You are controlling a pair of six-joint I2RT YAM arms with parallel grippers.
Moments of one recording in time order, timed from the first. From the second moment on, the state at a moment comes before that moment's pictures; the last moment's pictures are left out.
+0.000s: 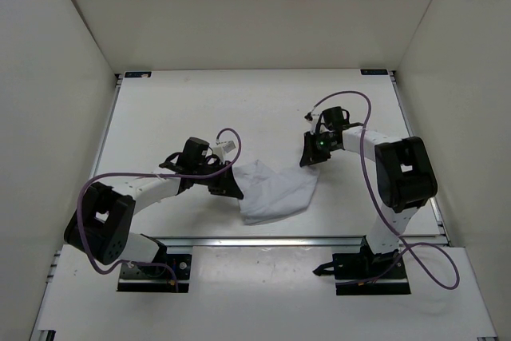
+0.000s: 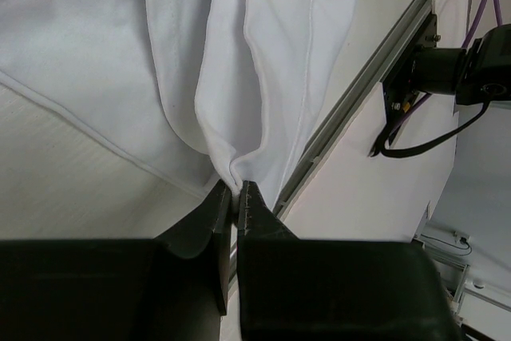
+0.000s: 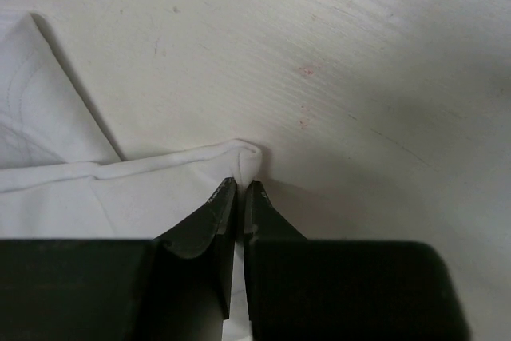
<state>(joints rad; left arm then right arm) -0.47 1.40 0.62 -0.10 0.73 -0.40 0.24 1.79 1.05 -0.37 -0.48 0.07</state>
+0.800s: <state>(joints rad) -0.31 1.74 1.93 -0.52 0.29 -0.14 0.15 1.56 1.85 -0.43 -0.34 0.06</state>
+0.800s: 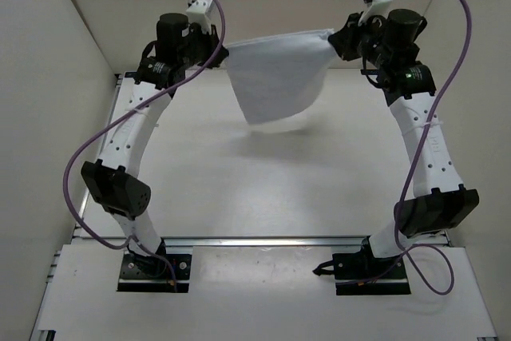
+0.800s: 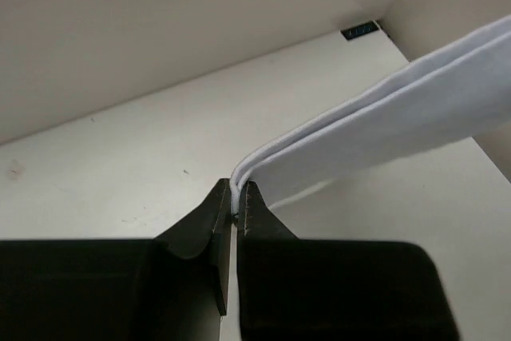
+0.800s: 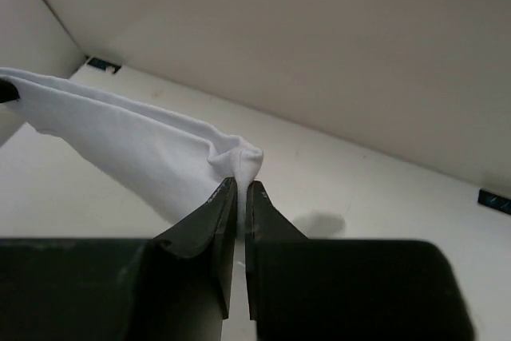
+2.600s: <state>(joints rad) -0.48 1.02 0.85 -0.44 0.17 -0.24 0.28 1.05 0.80 -0.50 -0.35 0.15</state>
